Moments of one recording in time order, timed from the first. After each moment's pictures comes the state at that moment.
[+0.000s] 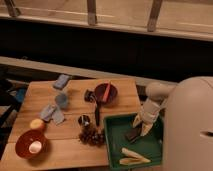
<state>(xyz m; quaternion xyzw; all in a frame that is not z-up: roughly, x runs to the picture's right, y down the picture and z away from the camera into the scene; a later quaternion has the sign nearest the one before) 0.207 0.231 0.789 -0.24 0.42 0.86 0.17</state>
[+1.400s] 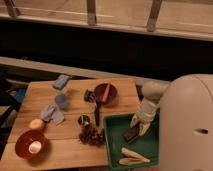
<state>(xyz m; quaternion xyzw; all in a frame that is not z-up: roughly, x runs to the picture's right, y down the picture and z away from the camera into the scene) 0.190 0.230 0.792 -0.24 0.42 0.85 0.20</state>
